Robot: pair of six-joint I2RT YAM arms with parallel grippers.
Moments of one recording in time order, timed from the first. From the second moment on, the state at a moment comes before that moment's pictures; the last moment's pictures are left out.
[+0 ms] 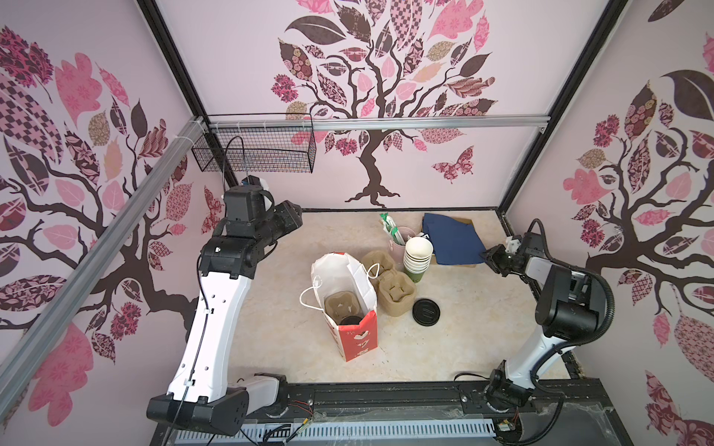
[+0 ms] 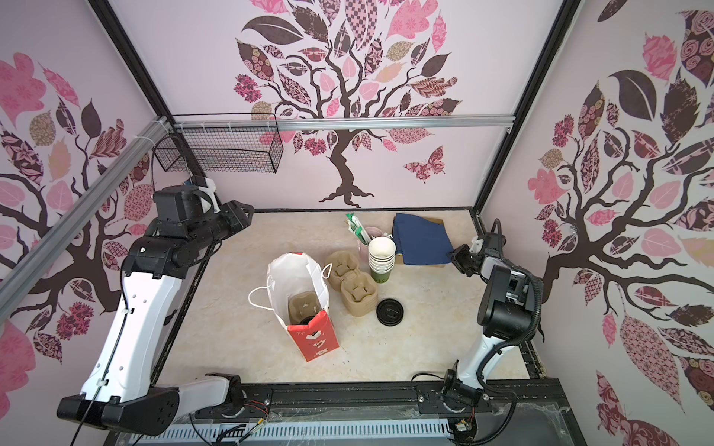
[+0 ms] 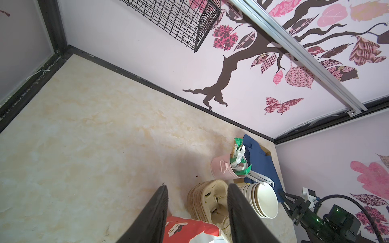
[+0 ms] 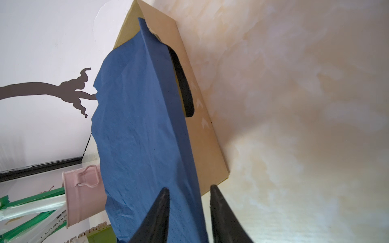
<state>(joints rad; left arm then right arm) -0.12 1.26 1.65 -0.85 0.09 -0.54 -0.40 1.82 1.08 -0.13 -0.61 0.53</state>
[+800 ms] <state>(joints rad) -0.12 1.26 1.65 -0.85 0.08 -0.53 -0.40 1.76 1.13 -0.16 -0.61 0.55</state>
